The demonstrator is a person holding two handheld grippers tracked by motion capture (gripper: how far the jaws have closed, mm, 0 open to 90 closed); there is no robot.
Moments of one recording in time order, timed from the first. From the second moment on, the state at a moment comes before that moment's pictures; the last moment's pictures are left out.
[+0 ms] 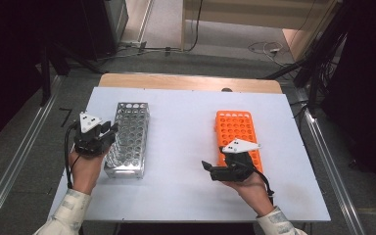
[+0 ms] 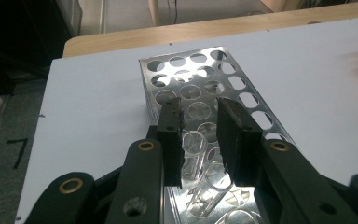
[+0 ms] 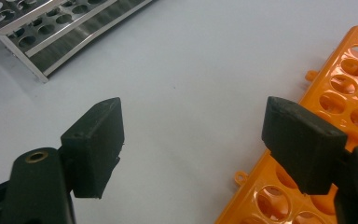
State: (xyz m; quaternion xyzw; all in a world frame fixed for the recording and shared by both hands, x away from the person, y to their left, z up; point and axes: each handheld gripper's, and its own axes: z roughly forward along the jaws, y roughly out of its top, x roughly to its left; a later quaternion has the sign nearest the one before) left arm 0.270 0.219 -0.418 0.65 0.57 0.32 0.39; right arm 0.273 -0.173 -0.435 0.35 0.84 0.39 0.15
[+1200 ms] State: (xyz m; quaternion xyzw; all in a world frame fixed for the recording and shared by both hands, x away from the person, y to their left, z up) left arm 0.203 0.258 -0.421 0.58 0.58 0.33 0.47; right arm 0.269 -0.265 -0.430 0.42 0.78 0.42 0.21
